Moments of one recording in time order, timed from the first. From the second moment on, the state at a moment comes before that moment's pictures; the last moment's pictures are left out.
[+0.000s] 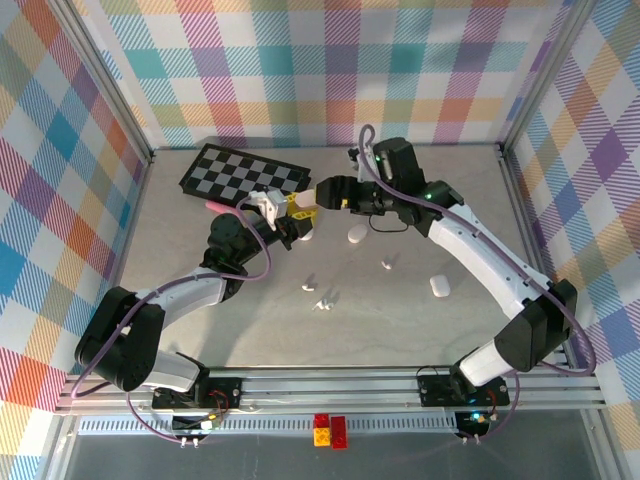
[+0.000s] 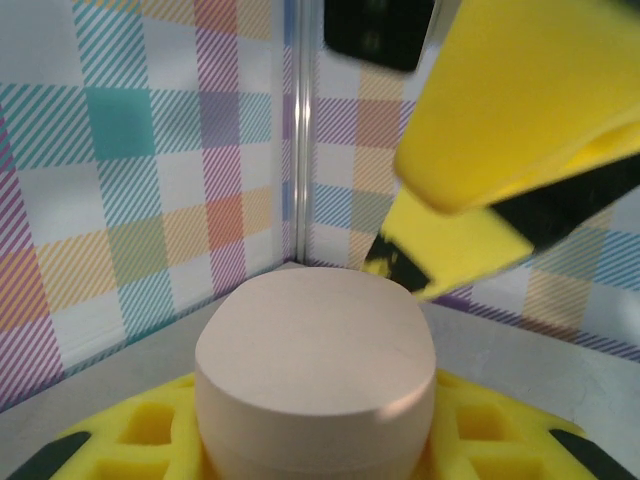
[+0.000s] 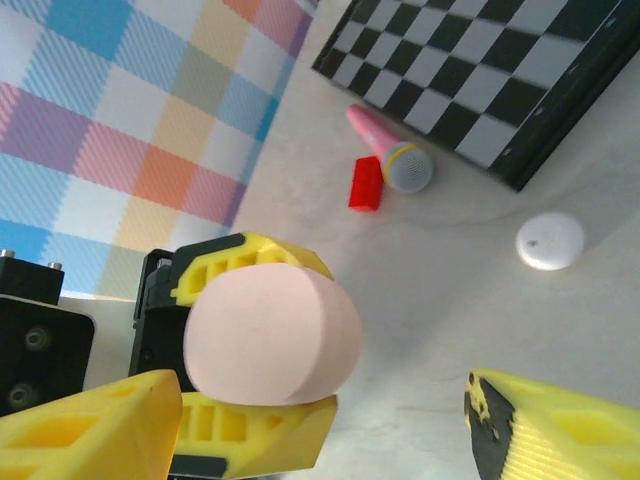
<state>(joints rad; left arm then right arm) -0.47 1.40 0.65 0.94 0.52 -0.11 0.59 1.50 1.46 -0.51 -0.49 0.64</state>
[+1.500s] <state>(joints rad) -0.52 1.18 0.64 0.36 0.46 -0.03 0.44 1.46 0.84 -0.14 -0.33 0.84</state>
